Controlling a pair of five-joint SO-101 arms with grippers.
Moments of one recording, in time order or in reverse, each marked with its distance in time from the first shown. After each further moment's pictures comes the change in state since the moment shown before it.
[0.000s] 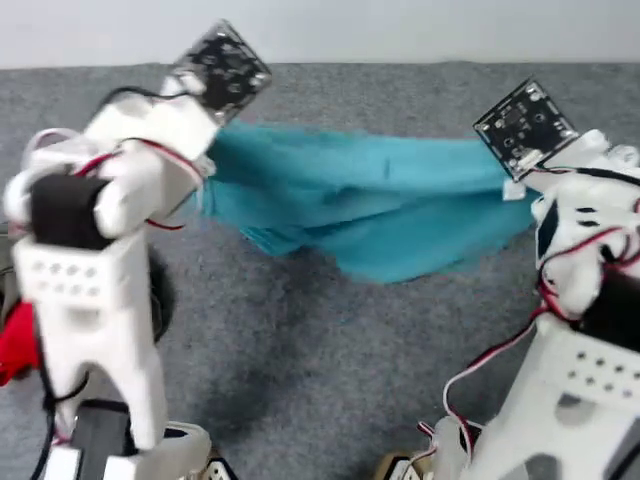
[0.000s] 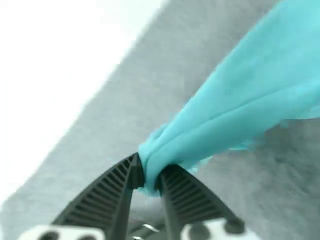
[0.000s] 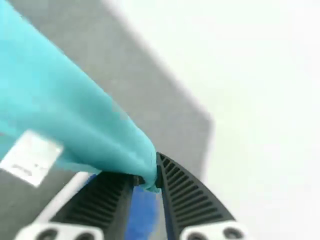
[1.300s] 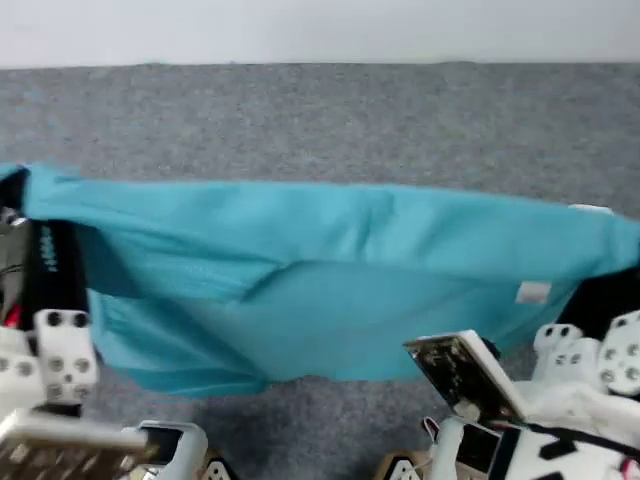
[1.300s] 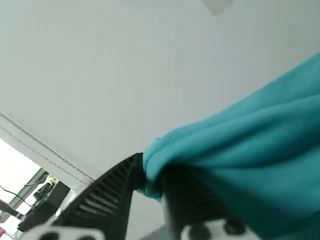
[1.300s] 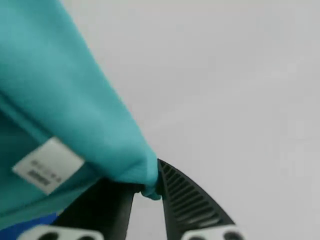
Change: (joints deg) left arm -4.2 -34.0 -4.4 -0.3 -5.6; right arm 4.8 -32.3 -0.2 6.9 8.1
